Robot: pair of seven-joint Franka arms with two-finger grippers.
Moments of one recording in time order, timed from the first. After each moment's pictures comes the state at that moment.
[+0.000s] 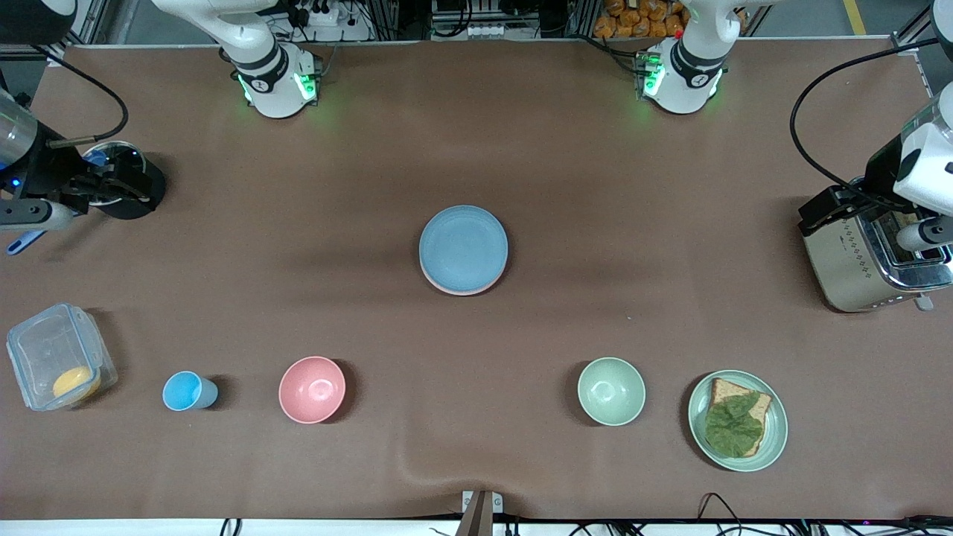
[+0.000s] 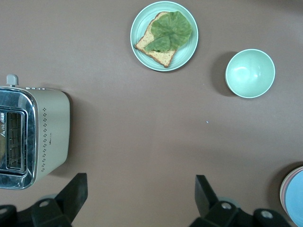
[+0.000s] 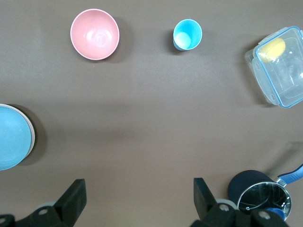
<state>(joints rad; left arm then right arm) 0.06 0.07 -0.16 -1.53 0.06 1.63 -0.32 0.08 0.06 -0.01 -1.50 -0.01 1.51 0.02</state>
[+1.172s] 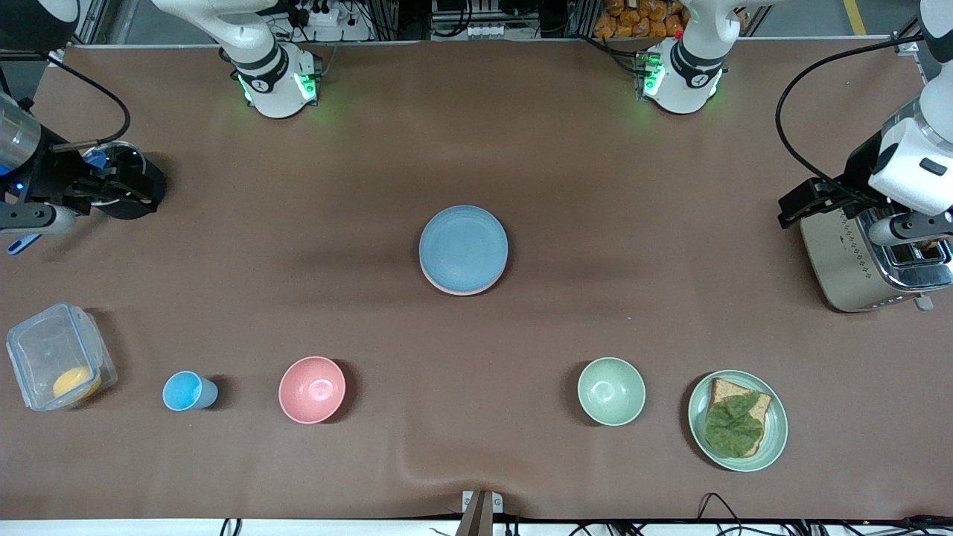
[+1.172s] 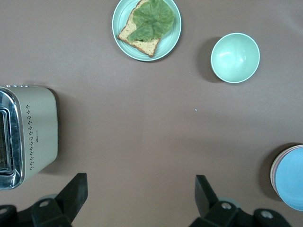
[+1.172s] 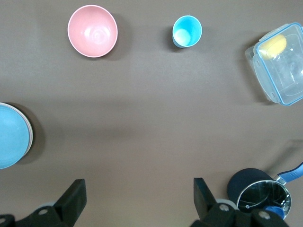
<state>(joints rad) 0.05 0.07 -0.18 -1.53 0.02 1.61 -0.28 0.08 0.06 -0.02 -1.50 -0.01 1.50 0.02</state>
